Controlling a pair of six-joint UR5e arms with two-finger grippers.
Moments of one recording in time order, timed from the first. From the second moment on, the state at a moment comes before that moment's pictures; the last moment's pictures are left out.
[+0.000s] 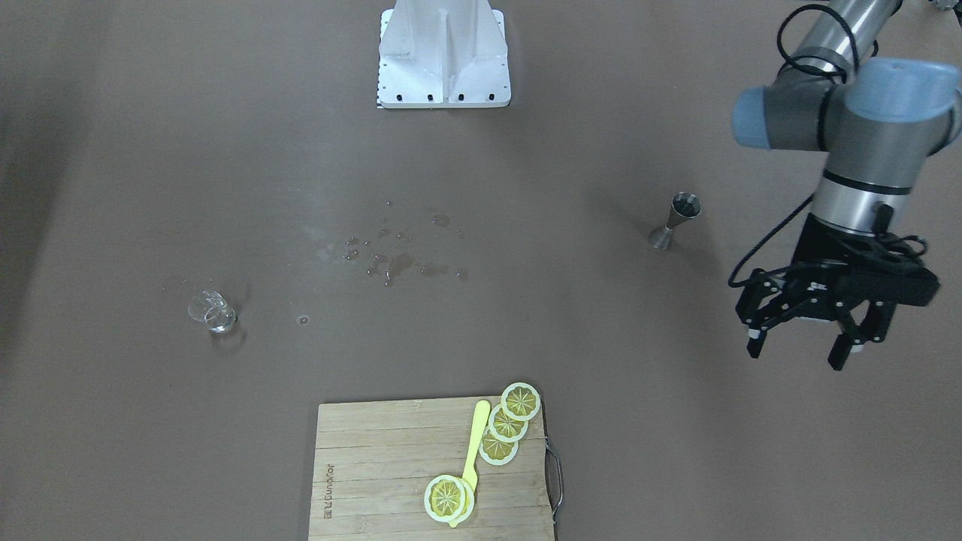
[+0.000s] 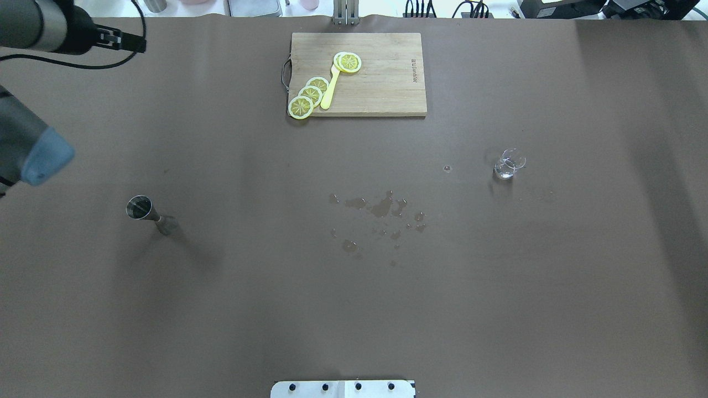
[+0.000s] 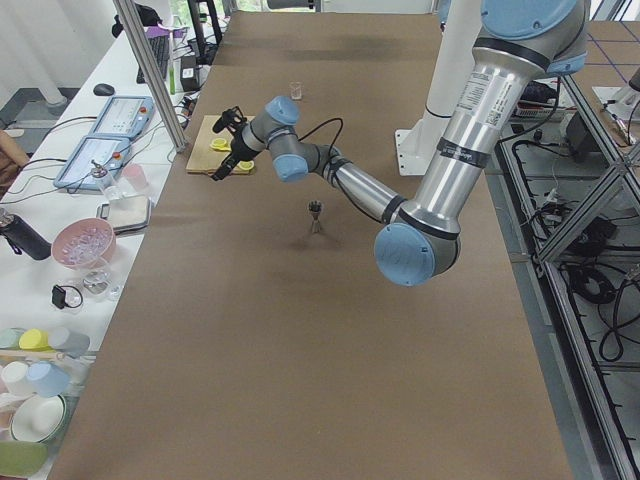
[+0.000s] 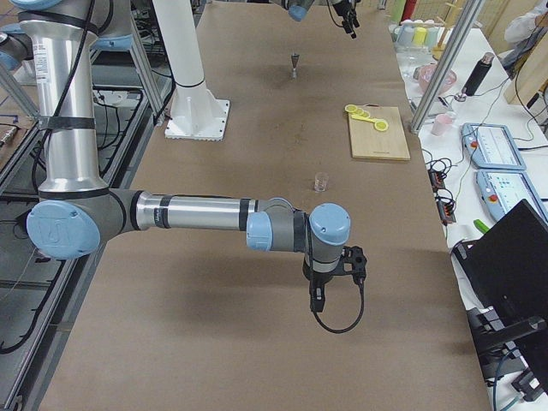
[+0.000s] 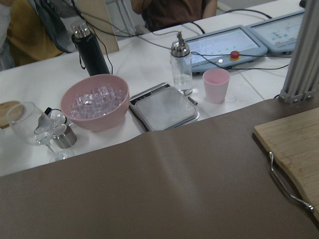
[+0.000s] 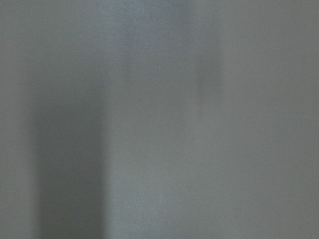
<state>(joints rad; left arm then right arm) -1.10 -1.95 -1.59 -2.15 -1.90 -0.70 1.57 -1.55 1.56 -1.57 2.27 -0.01</state>
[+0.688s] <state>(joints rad) -1.33 -1.64 -1.58 -1.97 -2.29 -0.51 1.57 -1.56 1.56 -1.57 2.27 -0.01</state>
